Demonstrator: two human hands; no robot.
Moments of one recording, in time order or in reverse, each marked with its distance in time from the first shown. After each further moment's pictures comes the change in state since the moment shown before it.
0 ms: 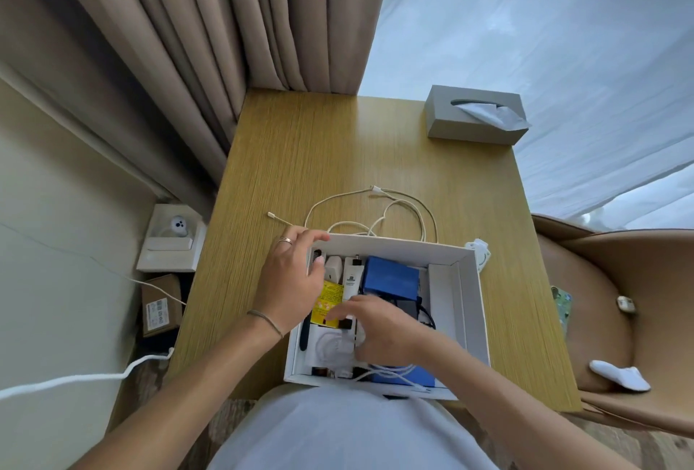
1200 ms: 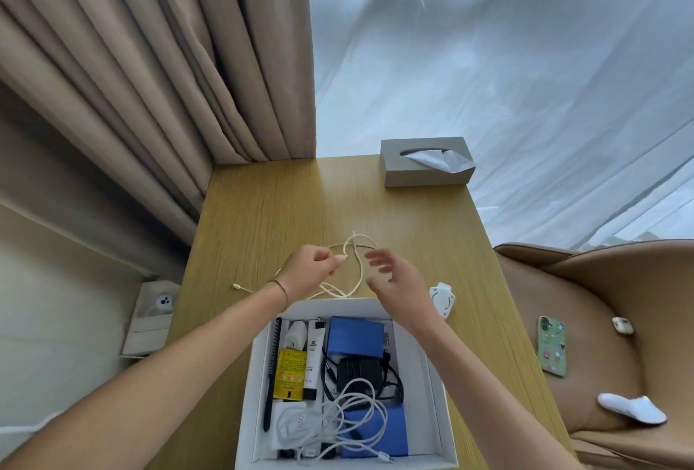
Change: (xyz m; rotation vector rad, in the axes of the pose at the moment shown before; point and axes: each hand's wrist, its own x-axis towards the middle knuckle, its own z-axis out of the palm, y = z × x) left_hand 0.130 0.063 0.053 -0.292 -0.466 -0.215; right_hand -0.015 0.063 -0.111 0.494 0.814 0.207
